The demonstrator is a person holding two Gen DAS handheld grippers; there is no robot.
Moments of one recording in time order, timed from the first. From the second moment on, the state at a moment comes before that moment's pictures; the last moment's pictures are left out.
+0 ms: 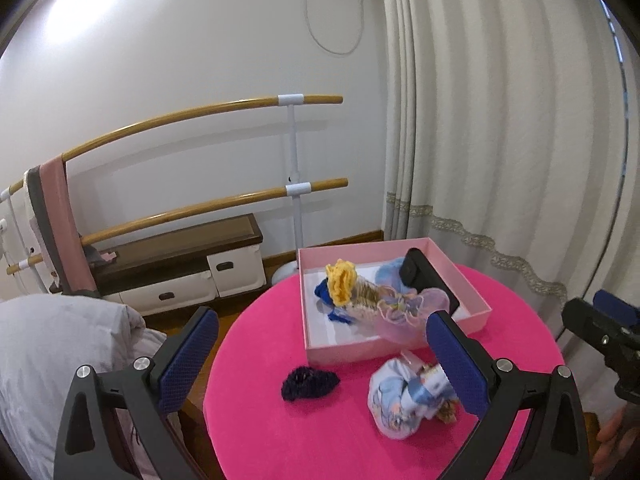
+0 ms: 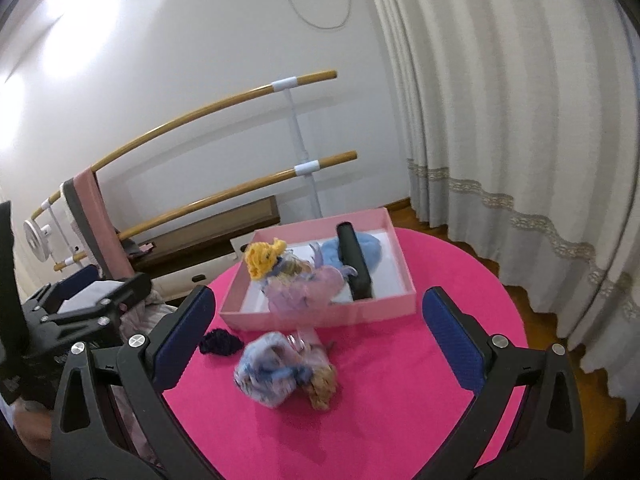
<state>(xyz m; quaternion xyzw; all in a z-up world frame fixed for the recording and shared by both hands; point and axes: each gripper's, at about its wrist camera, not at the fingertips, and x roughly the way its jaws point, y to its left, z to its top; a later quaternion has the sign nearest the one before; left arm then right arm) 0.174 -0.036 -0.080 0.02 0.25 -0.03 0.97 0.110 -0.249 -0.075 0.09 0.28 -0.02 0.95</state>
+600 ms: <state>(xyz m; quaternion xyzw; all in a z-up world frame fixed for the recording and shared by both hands) 0.112 -0.028 -0.082 0.01 0.28 -0.01 0.96 0.062 -0.245 -0.092 0.08 0.29 -0.04 0.95</state>
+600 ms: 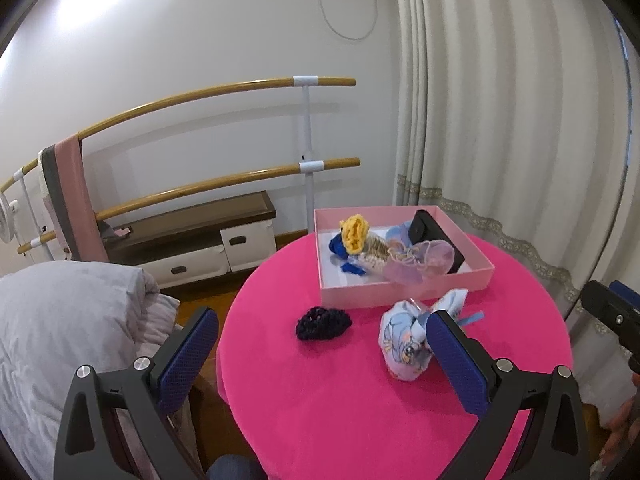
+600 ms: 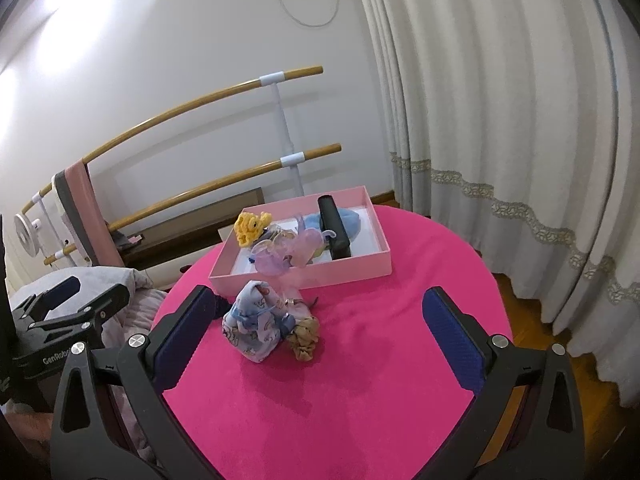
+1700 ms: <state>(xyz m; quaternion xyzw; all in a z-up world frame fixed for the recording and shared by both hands) 0.163 -0.052 -0.140 0.02 0.36 -0.05 0.93 0.072 -0.260 -0.130 0.10 0.34 -0.04 0.93</state>
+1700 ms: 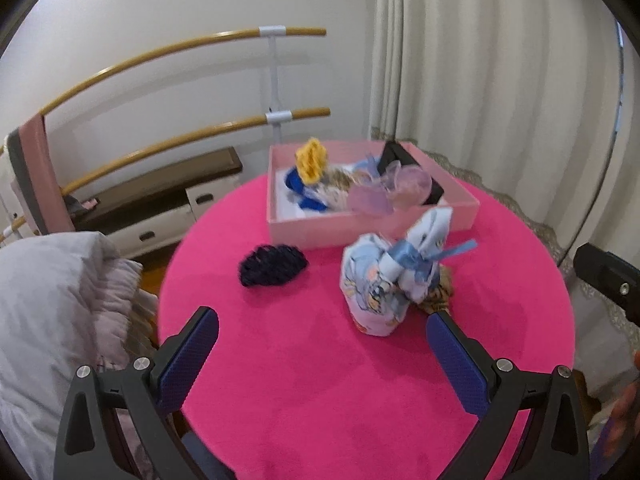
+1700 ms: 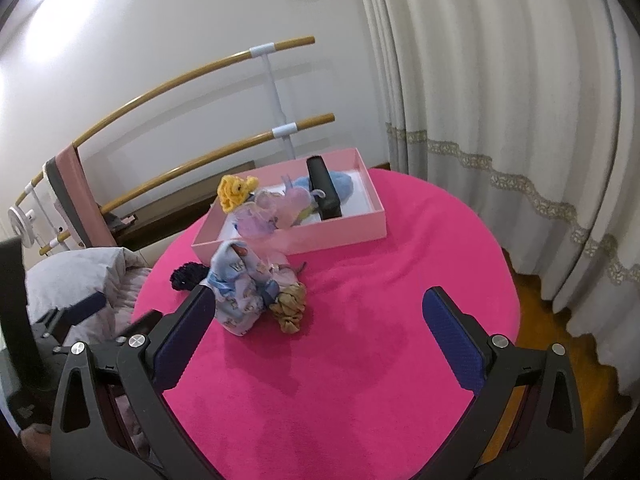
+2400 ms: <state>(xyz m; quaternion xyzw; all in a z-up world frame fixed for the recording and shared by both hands) 0.270 -0.074 -0.221 0.02 0.40 -0.05 0.92 0.109 -0.276 -0.190 0.11 0.41 -0.04 0.90</state>
